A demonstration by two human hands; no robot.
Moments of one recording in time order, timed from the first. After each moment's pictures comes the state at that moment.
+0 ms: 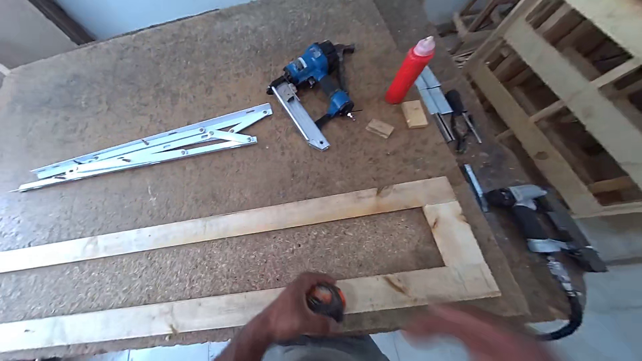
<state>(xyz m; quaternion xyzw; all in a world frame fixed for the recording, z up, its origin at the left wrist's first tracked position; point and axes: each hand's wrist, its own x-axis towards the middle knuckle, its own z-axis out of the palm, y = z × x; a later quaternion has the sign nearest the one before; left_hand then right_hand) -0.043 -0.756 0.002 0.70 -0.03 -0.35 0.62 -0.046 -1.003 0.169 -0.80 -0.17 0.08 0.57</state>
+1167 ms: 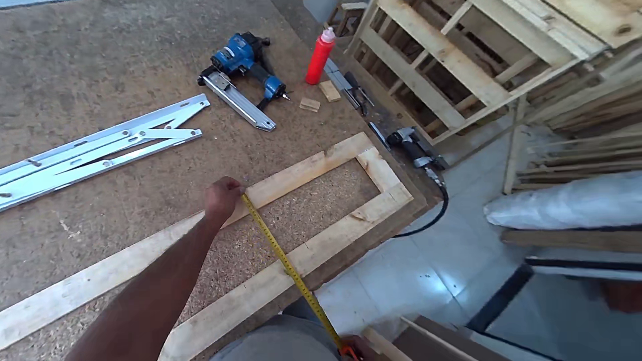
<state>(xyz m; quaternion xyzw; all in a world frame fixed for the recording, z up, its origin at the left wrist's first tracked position) 0.118 -0.628 -0.100 0.90 0.04 -0.15 0.42 -0.298 -0.908 -0.041 -0.71 0.31 0.36 0.52</state>
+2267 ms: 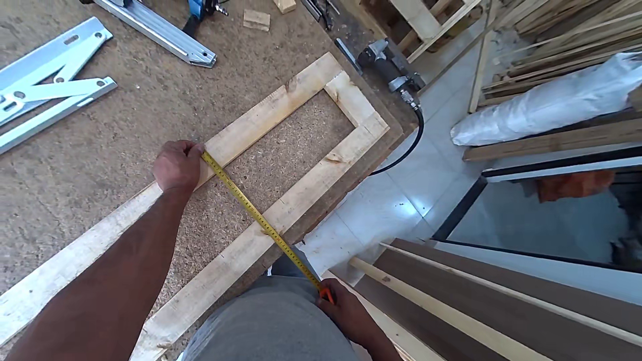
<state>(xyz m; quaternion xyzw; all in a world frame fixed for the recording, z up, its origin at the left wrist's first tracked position) 0.114 -0.651 -0.116 0.96 0.02 -0.11 0.27 -0.306 -0.882 -0.074 -0.74 0.34 0.36 0.45</state>
